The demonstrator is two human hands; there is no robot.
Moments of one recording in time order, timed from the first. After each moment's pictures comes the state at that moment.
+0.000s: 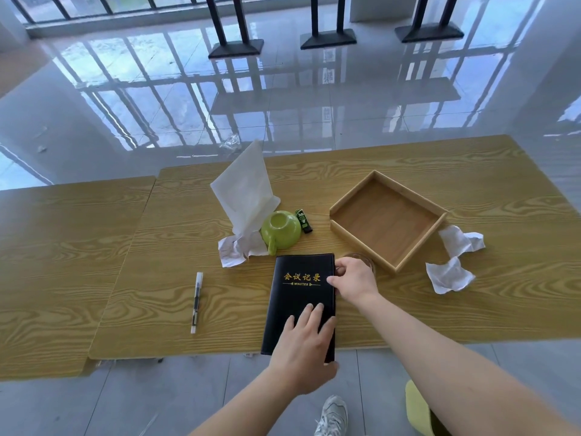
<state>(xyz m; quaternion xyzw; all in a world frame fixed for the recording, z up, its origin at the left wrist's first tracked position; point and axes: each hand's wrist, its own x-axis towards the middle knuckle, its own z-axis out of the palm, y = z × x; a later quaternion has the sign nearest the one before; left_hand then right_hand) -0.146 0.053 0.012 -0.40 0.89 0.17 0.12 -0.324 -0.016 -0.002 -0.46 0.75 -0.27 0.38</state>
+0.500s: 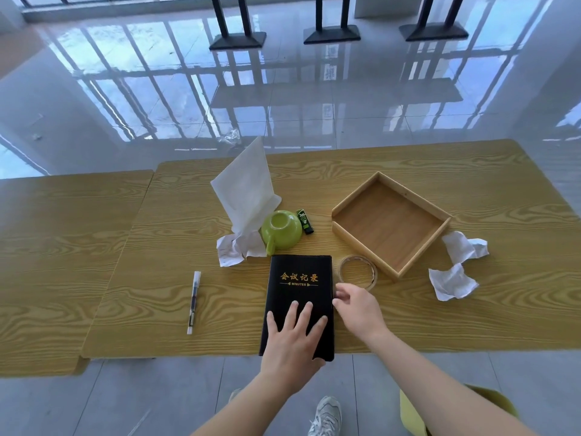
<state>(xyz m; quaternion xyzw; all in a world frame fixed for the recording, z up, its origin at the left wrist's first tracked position) -0.133 0.045 -0.022 -0.45 0.88 0.13 0.12 -0.315 0.024 -0.019 -0.48 0.76 -0.25 0.37</state>
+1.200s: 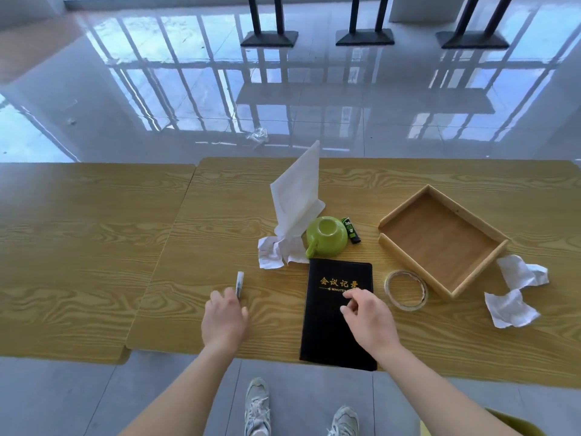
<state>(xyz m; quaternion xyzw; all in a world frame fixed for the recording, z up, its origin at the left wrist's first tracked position) 0.037 -0.055 -0.005 -0.77 0.62 0.17 0.02 -0.237 -0.001 0.000 -0.57 0.74 -0.22 0.27</state>
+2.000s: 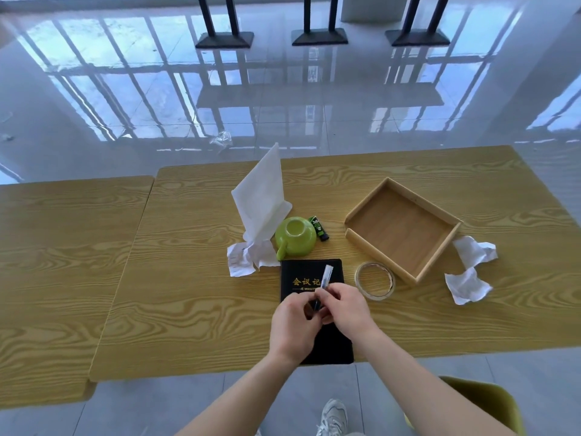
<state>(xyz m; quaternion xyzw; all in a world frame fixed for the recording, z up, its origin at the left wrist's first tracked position) -0.108 -0.019 0.023 -0.55 0.71 0.39 -0.21 -0.241 -0.009 0.016 -0.35 0.72 -0.36 0.49</state>
